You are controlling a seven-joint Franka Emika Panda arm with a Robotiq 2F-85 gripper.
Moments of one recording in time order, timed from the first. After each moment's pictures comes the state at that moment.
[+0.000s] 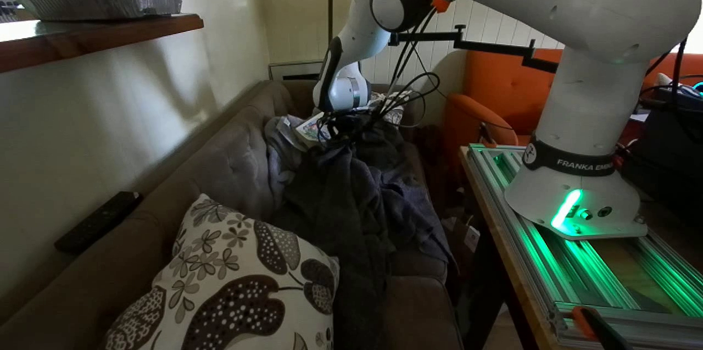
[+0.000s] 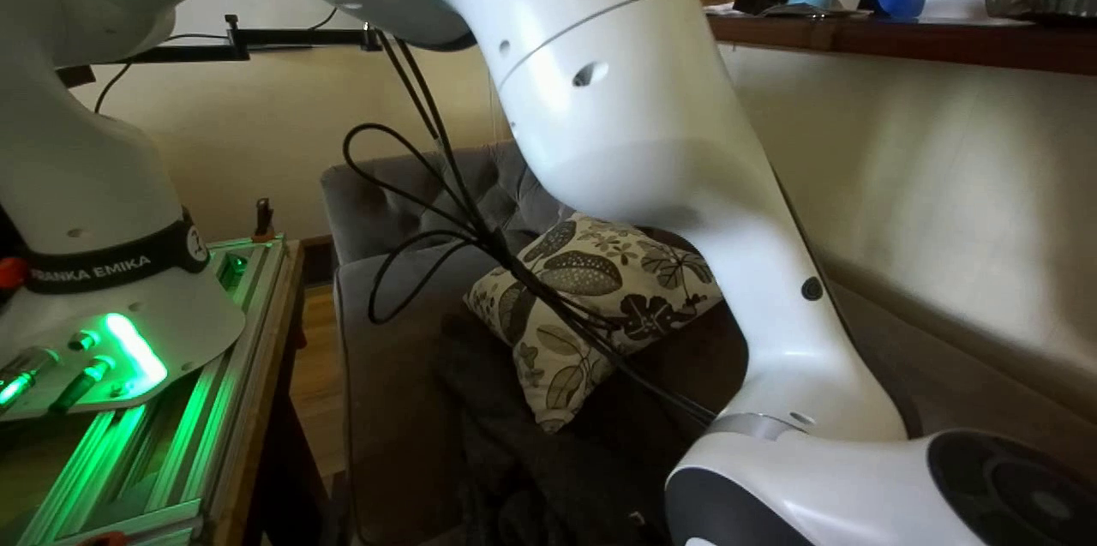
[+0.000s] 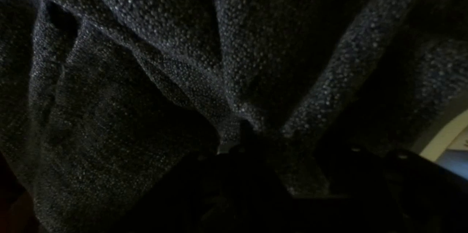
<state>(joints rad) -0.47 1.23 -0.38 -1.46 0.59 2.70 0.56</state>
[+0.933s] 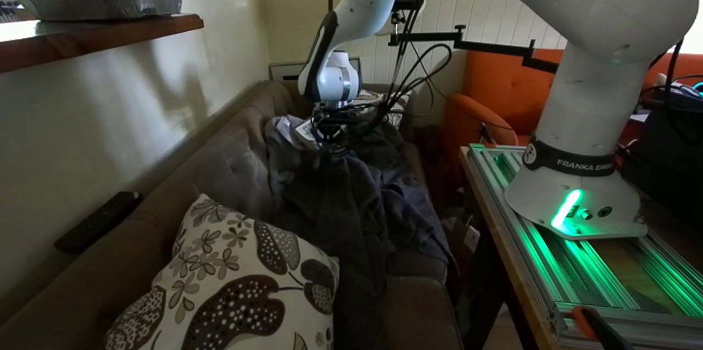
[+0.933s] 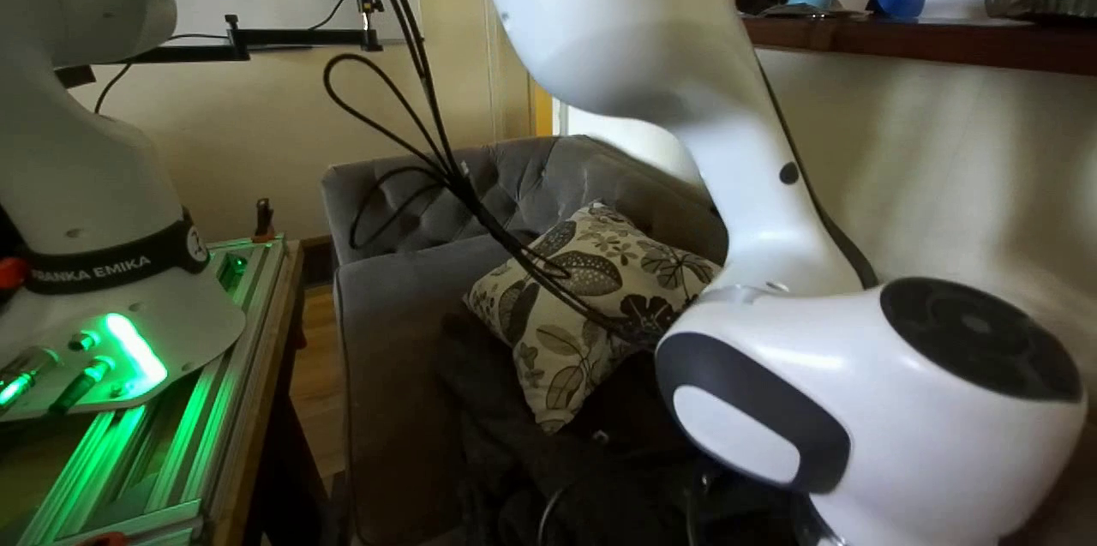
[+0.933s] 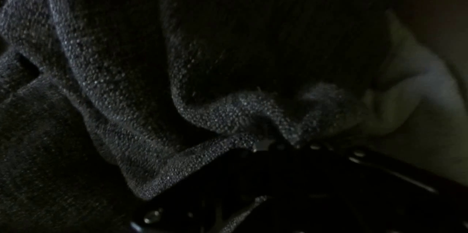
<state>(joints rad) -0.50 1.02 -0.19 -1.65 0.53 2.71 0.23</state>
